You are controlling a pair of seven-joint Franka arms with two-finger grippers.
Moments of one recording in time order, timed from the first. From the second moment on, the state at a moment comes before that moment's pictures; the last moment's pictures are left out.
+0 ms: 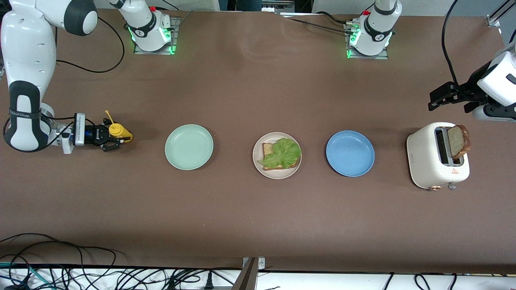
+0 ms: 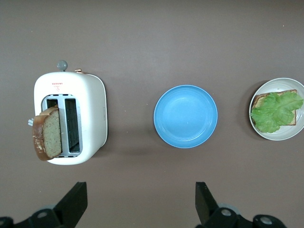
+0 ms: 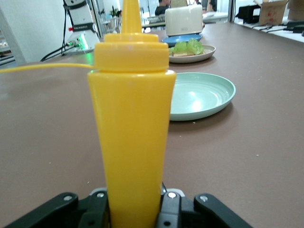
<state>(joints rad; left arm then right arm) 0.12 0.08 -0.17 -1.49 -0.01 1.53 -0.03 0.00 0.87 -0.50 -1.77 1.16 1.38 -2.67</state>
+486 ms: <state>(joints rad) 0.12 0.08 -0.17 -1.49 -0.01 1.53 -0.03 -0.01 0.89 -0.49 -1.76 1.18 1.37 -2.68</state>
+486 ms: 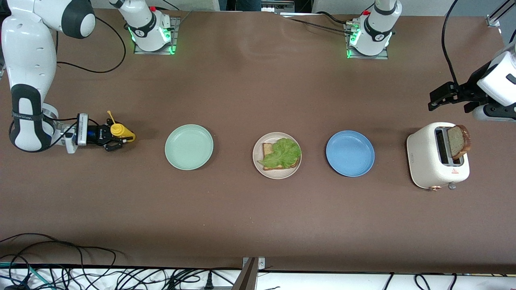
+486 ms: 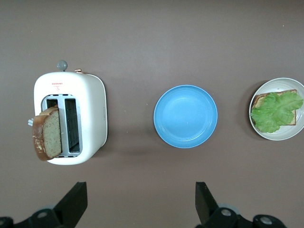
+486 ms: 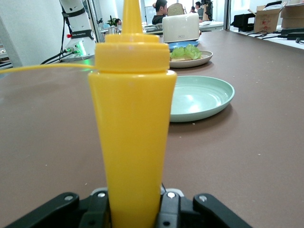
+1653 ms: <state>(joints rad) 0.12 0.08 -0.17 -1.49 -0.01 1.53 -0.03 -0.19 0.88 -0.50 -1.64 1.03 1.32 -2.54</state>
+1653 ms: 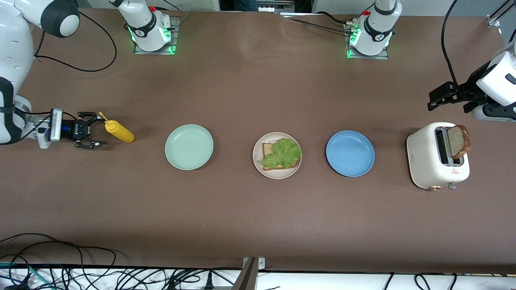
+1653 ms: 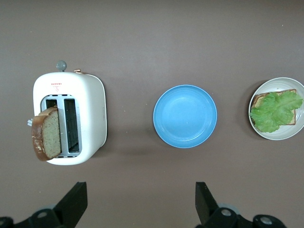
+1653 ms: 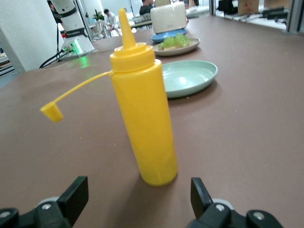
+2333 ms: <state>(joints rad) 0.12 0.08 -0.17 -1.49 -0.01 1.53 -0.03 -0.19 0.86 -0.53 -1.17 0.95 1.11 -1.88</state>
